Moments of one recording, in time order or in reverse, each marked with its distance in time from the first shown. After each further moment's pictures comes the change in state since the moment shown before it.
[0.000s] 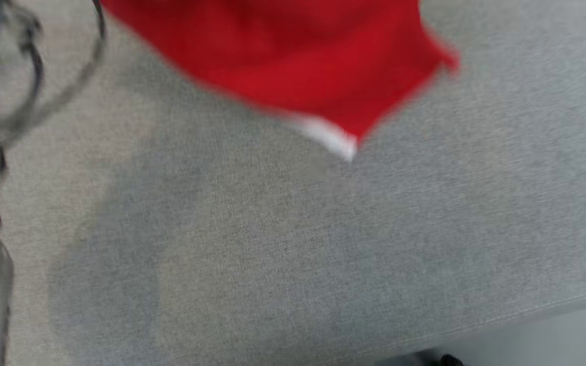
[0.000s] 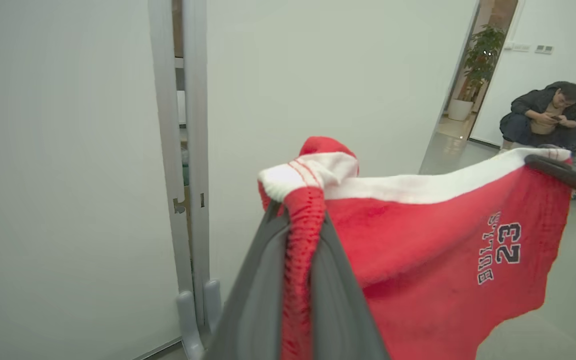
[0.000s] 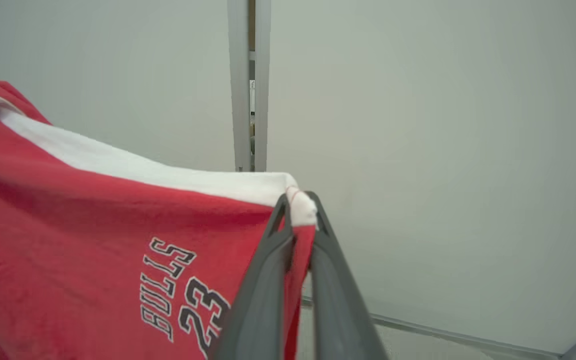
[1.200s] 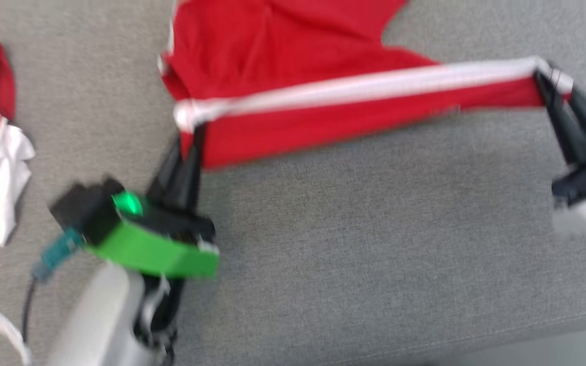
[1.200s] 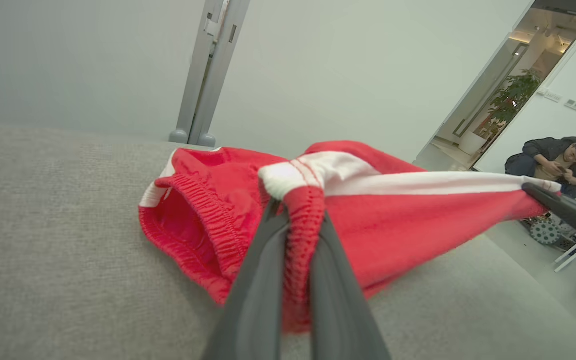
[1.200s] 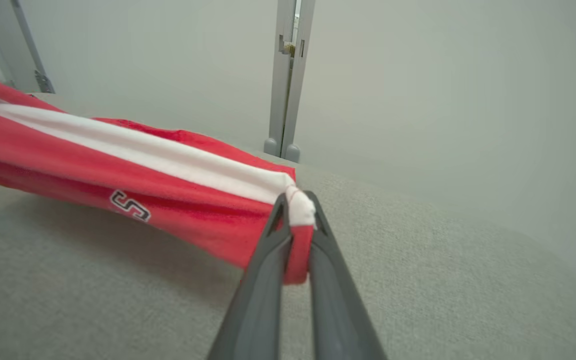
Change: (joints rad) left arm 0.853 -0.045 -0.125 0.139 0.042 -0.105 -0.826; right arm 0.727 -0.301 0.256 0.173 -0.032 0.002 -0.874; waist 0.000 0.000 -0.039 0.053
